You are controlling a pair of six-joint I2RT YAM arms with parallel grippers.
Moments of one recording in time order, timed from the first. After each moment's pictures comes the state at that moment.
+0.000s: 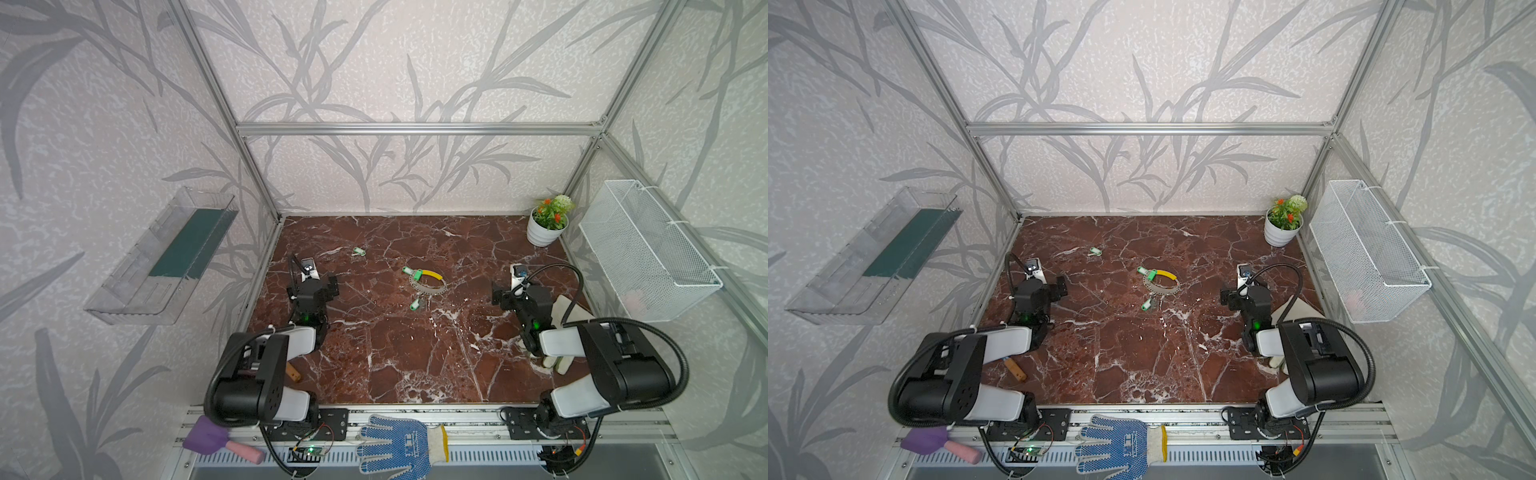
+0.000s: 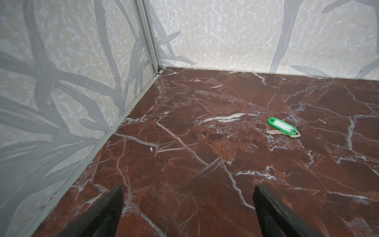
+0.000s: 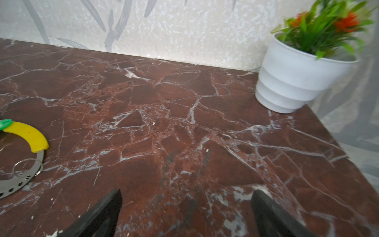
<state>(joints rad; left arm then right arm) -0.05 1.34 0.42 0.61 -0.39 -0.06 0.13 1.45 0.28 0.87 0.10 -0.07</state>
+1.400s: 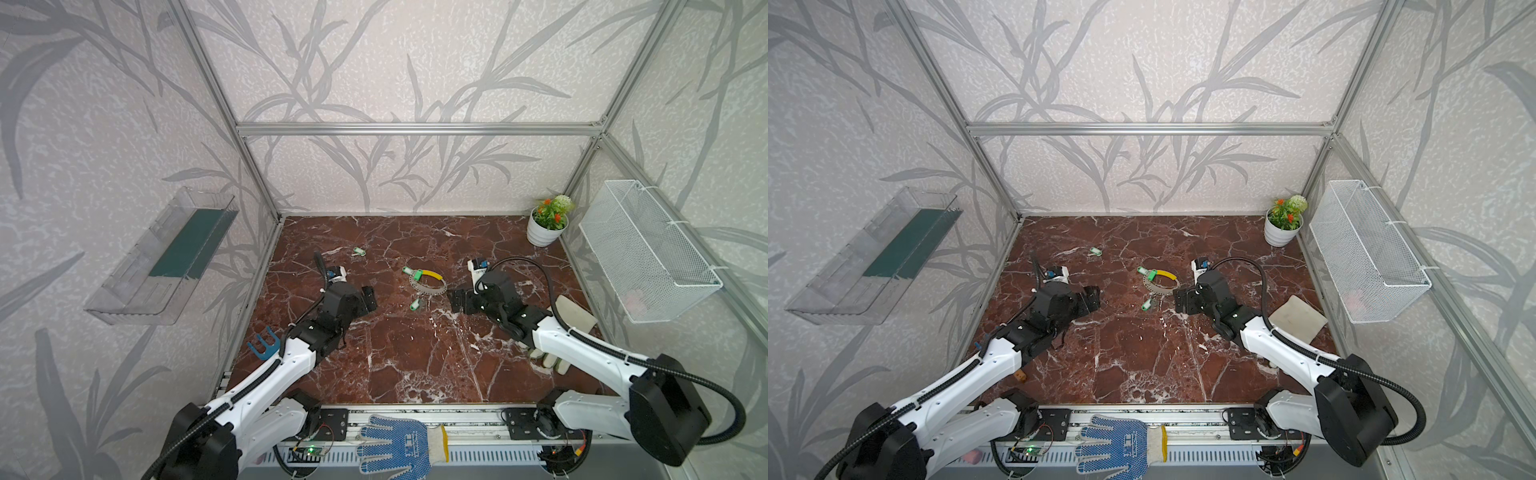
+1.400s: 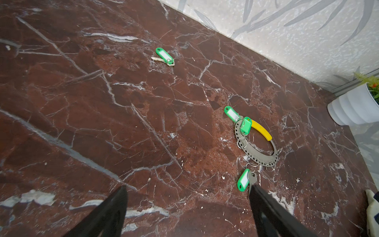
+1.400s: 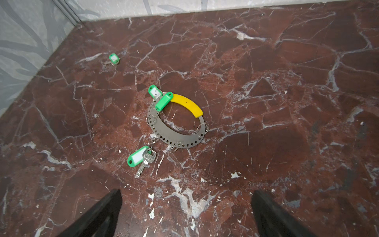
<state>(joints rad) -0.49 1.03 0.55 -0.12 -0.25 -0.67 0.61 1.27 0.71 -0.10 0.10 0.35</state>
